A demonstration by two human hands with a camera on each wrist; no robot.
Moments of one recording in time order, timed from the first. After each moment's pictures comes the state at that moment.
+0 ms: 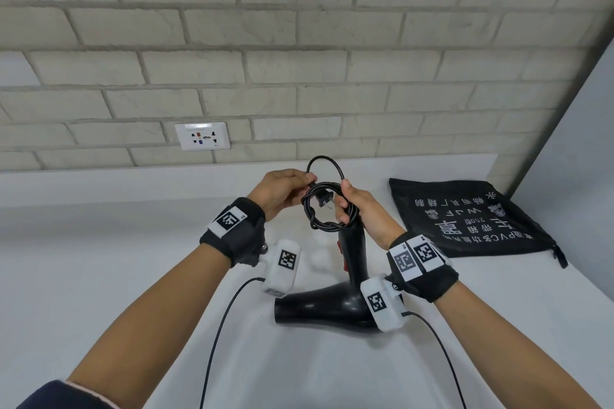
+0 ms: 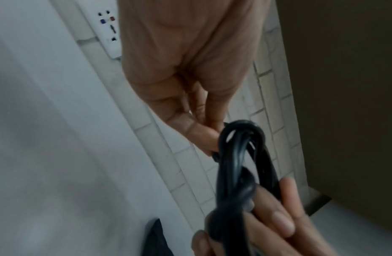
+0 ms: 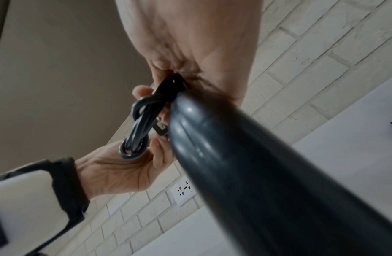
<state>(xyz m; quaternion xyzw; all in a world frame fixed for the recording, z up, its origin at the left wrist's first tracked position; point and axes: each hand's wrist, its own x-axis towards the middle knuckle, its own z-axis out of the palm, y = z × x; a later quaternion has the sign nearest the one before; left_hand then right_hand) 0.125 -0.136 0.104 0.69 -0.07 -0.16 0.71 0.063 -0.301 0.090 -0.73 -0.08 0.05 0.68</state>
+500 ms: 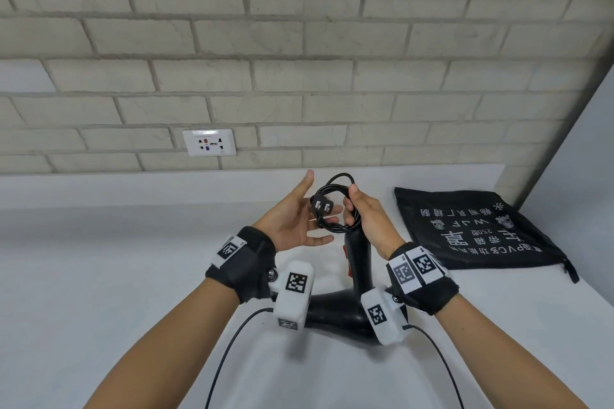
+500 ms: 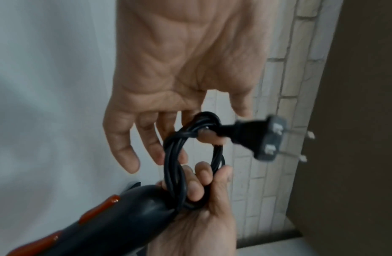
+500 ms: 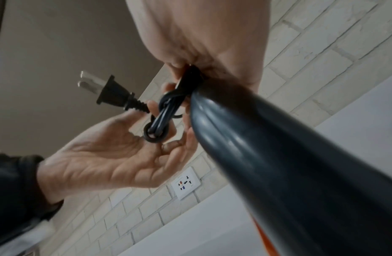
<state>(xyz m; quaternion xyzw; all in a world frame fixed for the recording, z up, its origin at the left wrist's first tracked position) 0.090 -0.143 0.106 0.55 -0.03 -0.35 0.76 0.068 -0.299 0.082 -0.75 -0.04 -0.06 0.66</state>
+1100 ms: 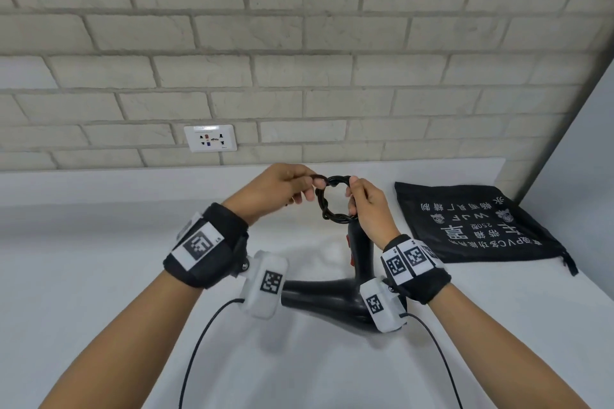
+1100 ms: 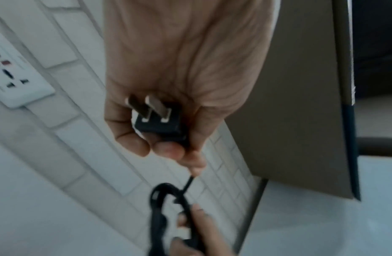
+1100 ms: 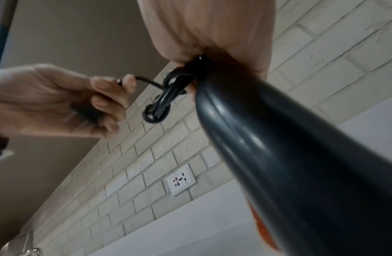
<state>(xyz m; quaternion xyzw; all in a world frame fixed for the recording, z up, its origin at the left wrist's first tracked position) 0.074 -0.119 0.153 0.82 -0.22 -0.10 0.52 0.073 -0.296 0.077 -0.77 0.00 -0.15 0.62</state>
